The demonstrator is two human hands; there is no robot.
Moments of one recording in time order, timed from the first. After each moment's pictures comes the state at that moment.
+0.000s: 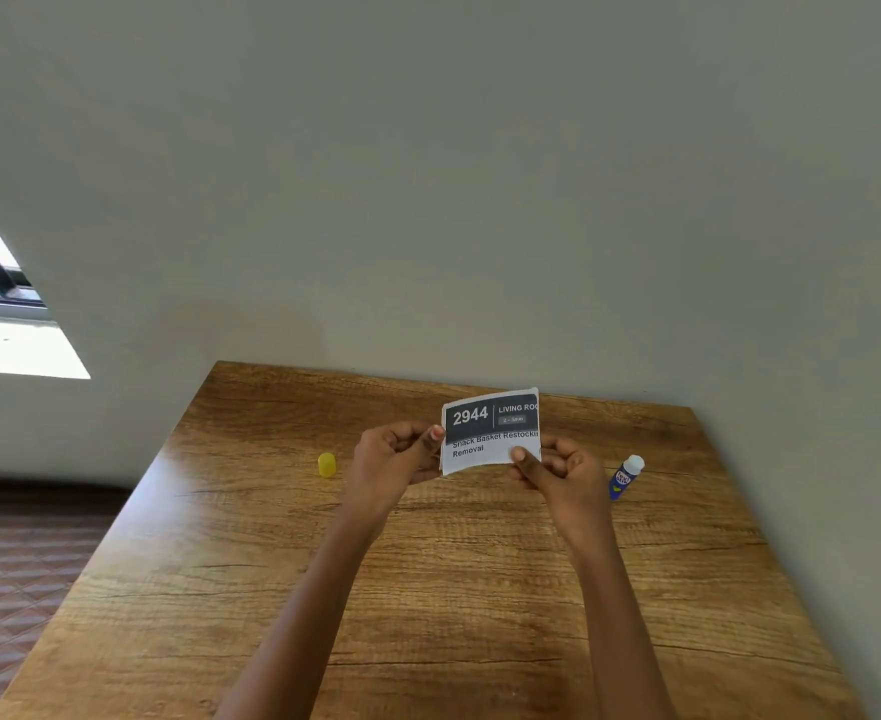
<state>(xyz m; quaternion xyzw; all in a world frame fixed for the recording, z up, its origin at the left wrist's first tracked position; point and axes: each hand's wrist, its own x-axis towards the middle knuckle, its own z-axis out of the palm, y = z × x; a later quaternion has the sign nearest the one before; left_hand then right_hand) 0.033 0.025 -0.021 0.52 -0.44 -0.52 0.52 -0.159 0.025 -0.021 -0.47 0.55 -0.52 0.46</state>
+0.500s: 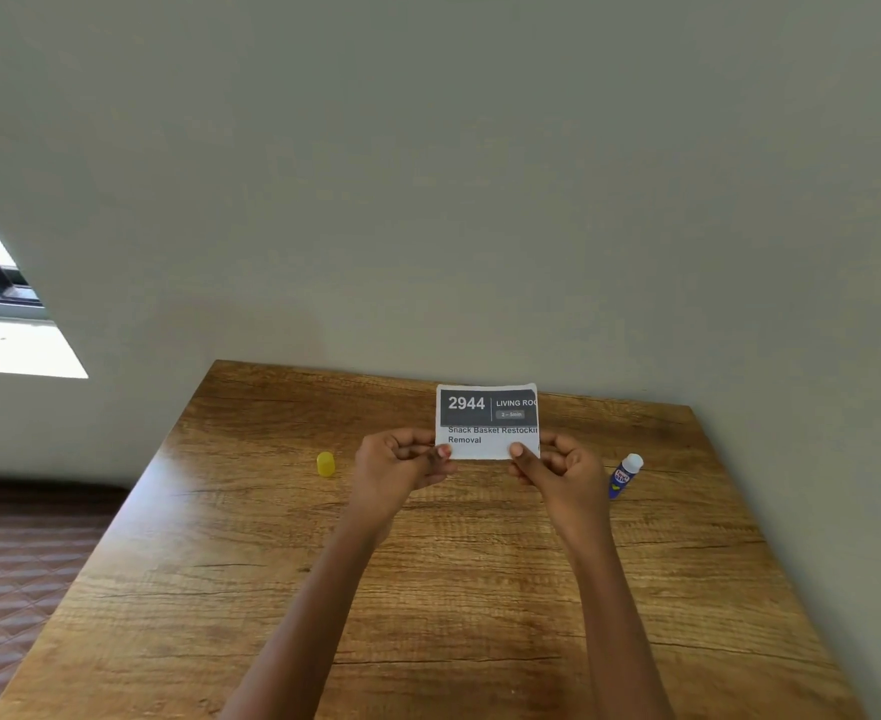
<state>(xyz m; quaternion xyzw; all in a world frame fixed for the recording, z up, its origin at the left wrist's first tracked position) 0.029 0.028 -0.026 0.50 -0.39 -0.56 0.53 -0.156 0.026 -0.020 -0.48 0.55 -0.53 0.43</state>
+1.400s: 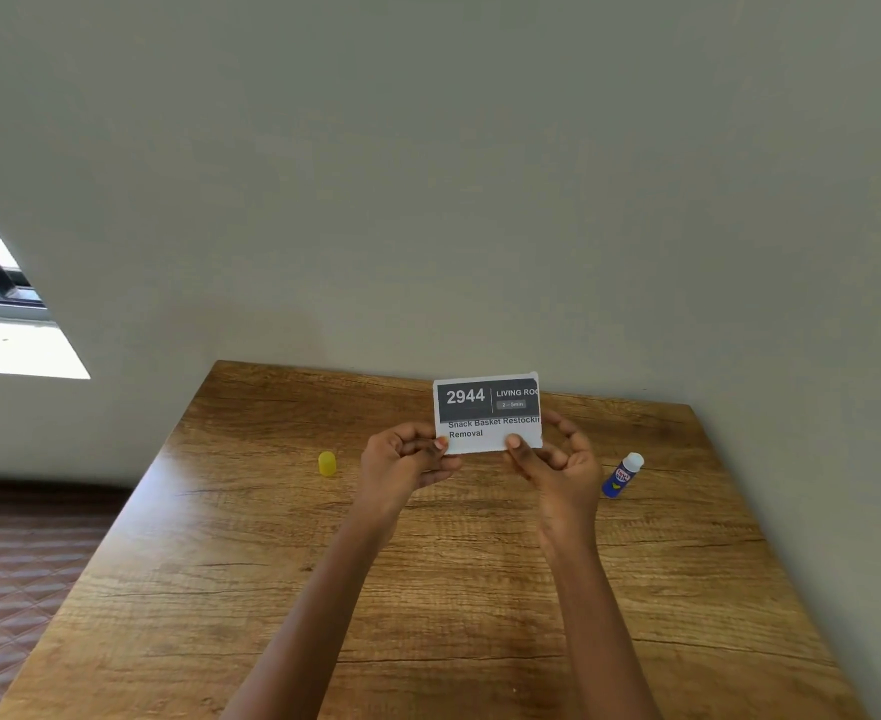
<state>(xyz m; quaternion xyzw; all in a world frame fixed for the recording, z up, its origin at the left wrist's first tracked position) 0.026 0.029 -0.022 0.48 -0.36 -0.59 0.54 -0.135 0.031 -0.013 -0.34 0.46 -0.66 0.49</state>
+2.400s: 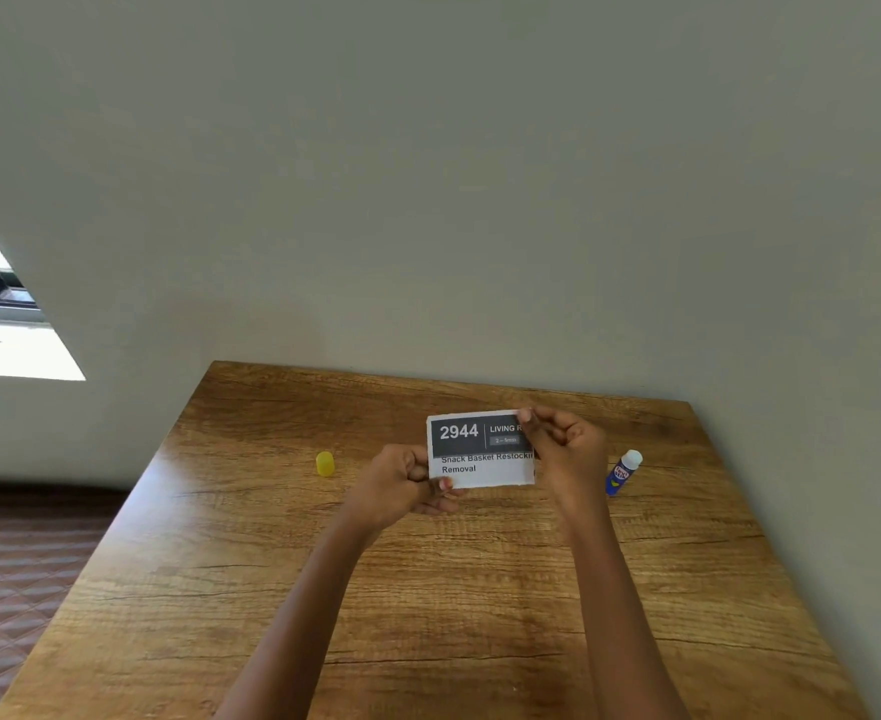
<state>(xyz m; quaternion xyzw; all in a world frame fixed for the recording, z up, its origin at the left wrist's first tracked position) 0.038 0.029 -0.033 0.48 -0.52 -0.60 0.37 -0.148 0.014 0.000 -0.46 0.54 -0.58 0.41</state>
